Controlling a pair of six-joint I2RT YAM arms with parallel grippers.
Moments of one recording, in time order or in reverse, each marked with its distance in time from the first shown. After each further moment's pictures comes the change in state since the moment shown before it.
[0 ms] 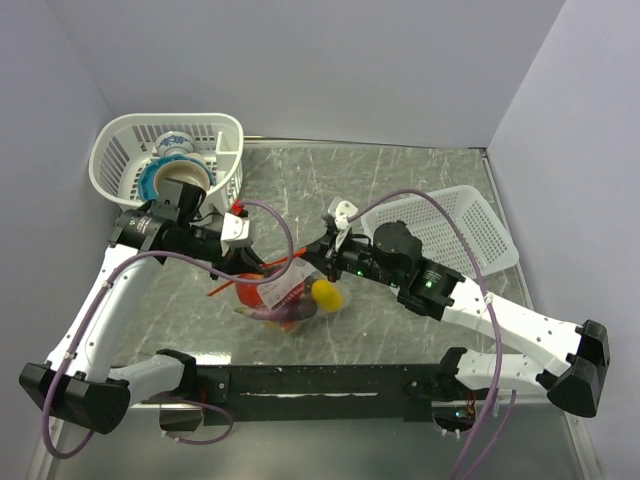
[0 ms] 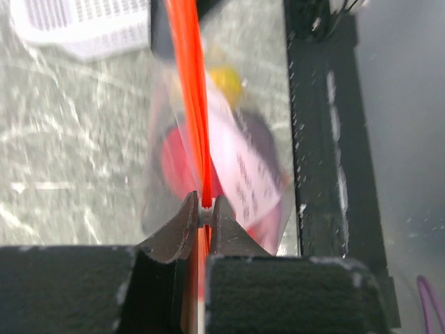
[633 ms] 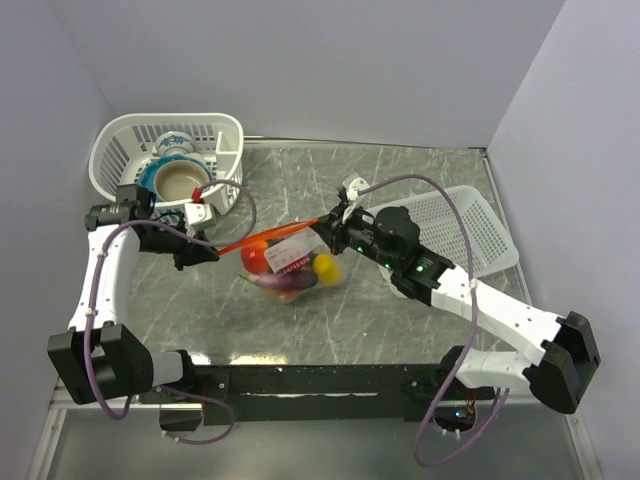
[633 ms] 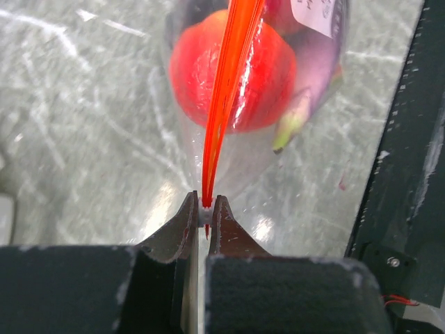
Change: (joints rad) left arm 0.461 0.133 -0.113 -0.076 -0.097 0.283; right arm -0.164 0.077 -0.043 0.146 0.085 0.072
